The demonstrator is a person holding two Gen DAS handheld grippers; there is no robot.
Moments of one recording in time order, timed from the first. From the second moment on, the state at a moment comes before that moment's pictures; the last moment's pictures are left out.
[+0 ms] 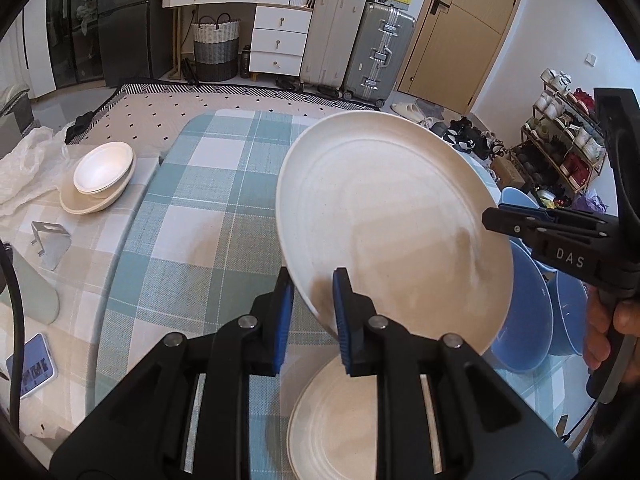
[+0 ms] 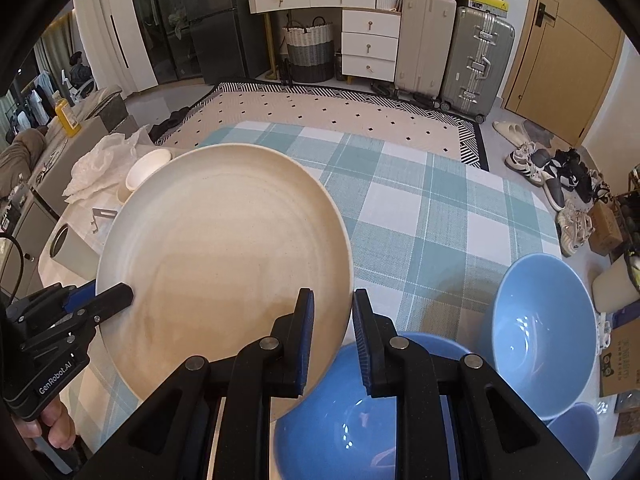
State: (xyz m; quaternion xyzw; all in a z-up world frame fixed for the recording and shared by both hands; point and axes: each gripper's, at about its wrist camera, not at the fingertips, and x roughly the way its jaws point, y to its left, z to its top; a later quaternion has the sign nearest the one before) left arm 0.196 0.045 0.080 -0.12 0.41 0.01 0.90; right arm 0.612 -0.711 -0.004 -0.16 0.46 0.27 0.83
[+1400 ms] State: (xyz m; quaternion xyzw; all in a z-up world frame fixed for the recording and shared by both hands) left arm 0.034 0.025 0.086 -0.09 0.40 0.00 0.91; right arm 0.456 -0.757 0.009 -0.11 0.43 0.28 0.85
